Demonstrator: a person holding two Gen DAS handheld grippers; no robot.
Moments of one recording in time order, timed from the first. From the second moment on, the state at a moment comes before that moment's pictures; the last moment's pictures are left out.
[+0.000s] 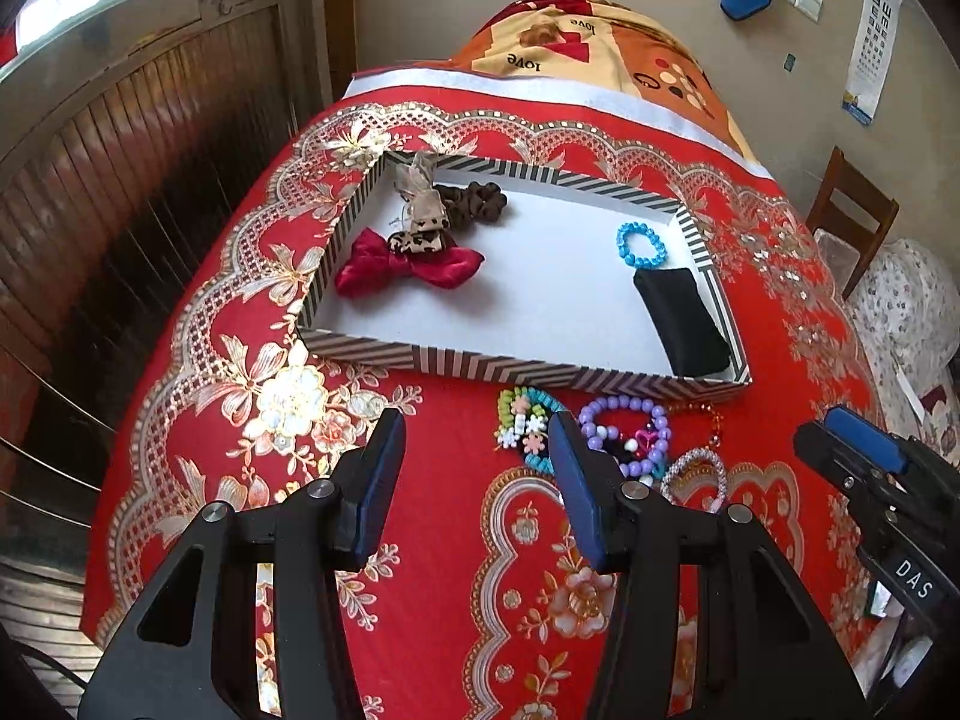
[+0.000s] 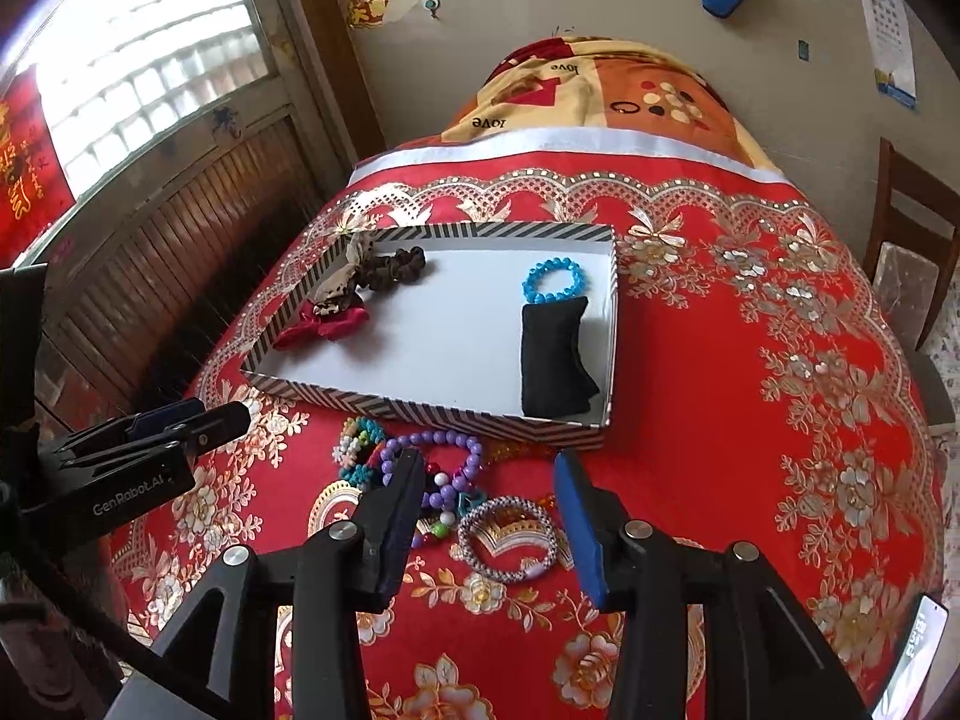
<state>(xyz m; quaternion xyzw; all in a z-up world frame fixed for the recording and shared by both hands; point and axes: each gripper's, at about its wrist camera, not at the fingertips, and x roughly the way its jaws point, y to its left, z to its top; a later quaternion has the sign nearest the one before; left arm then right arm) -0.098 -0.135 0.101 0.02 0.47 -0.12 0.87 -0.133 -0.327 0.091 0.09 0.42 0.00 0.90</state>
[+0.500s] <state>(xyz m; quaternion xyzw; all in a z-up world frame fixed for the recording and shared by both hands) -0.101 -0.131 0.090 0.00 0.50 -0.13 0.86 -0.138 -0.332 0.084 0.09 0.43 -0.01 0.90</state>
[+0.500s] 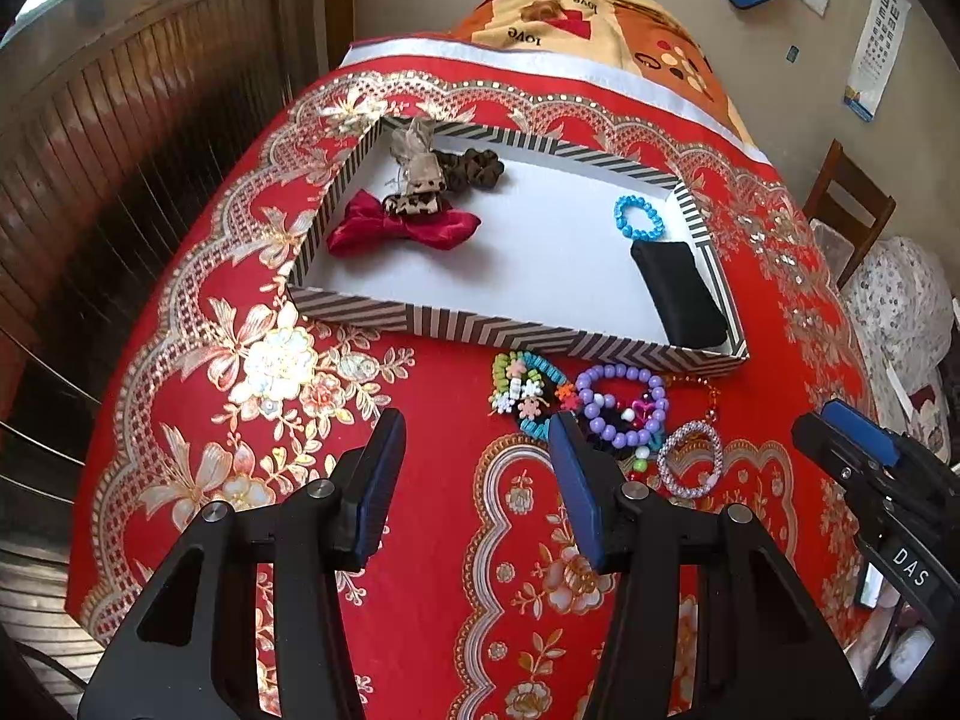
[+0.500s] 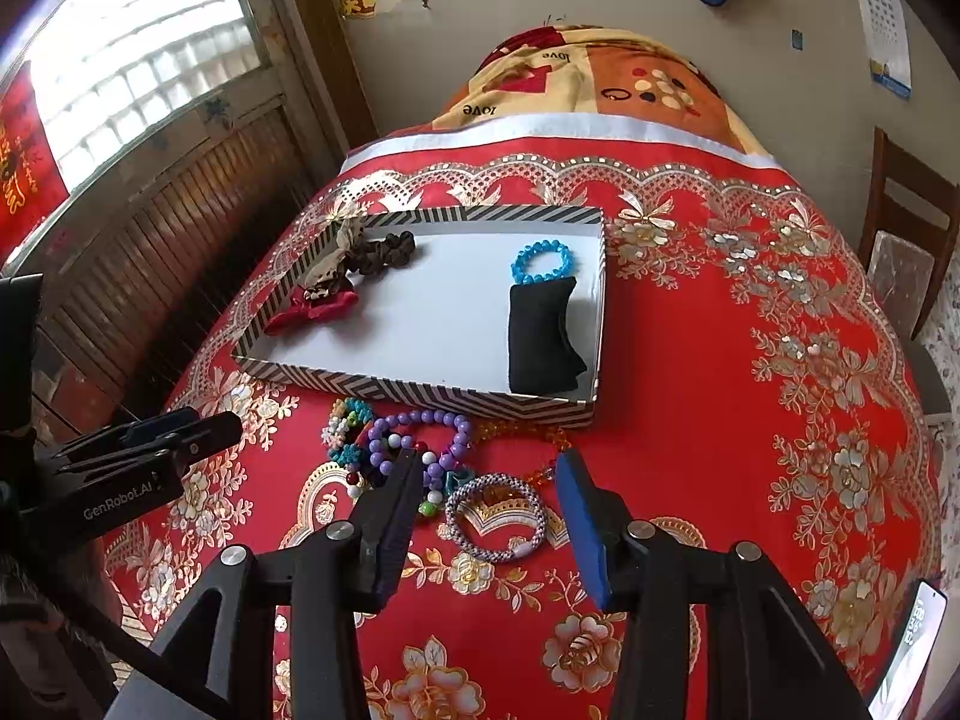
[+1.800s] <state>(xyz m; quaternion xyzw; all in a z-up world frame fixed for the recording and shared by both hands) -0.018 -0.151 0.011 -0.06 0.60 -0.18 0.78 -0.058 -0.321 -0.004 0.14 0.50 0.07 0.85</state>
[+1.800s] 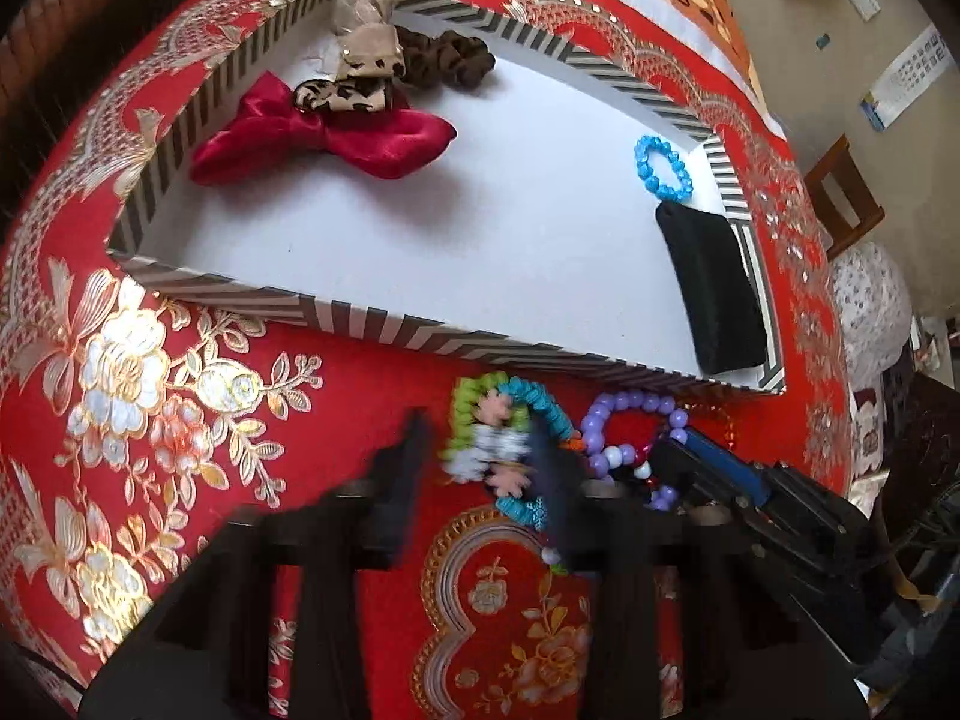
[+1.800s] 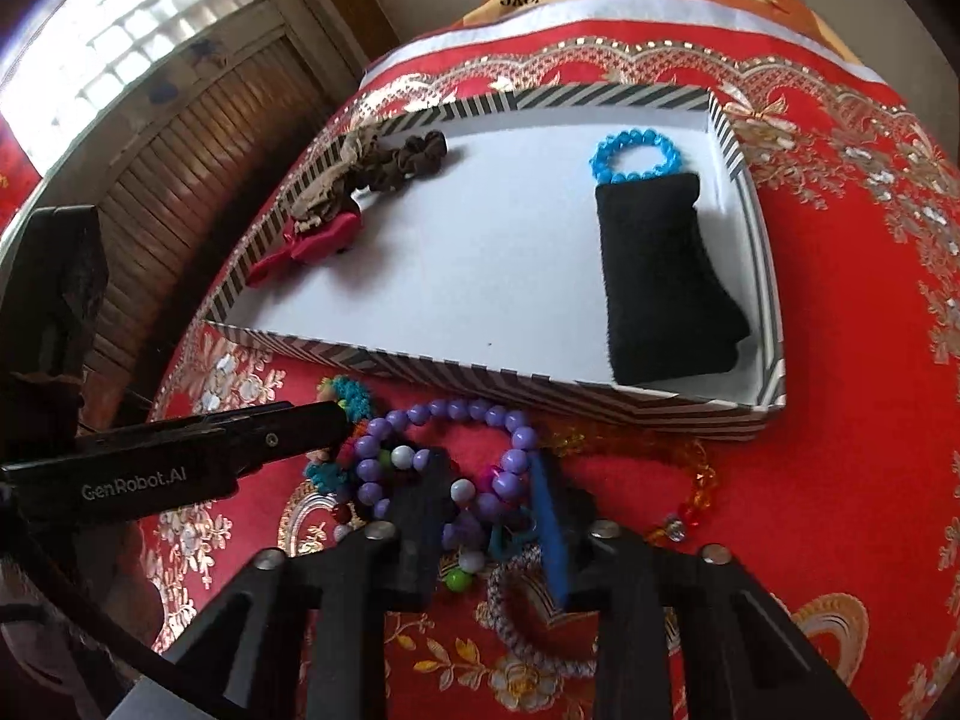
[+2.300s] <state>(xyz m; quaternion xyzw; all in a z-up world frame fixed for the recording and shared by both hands) -0.034 -0.119 0.077 -0.09 0.55 -0.20 0.81 -0.094 -0.329 0.078 0.15 0.41 0.10 0.89</state>
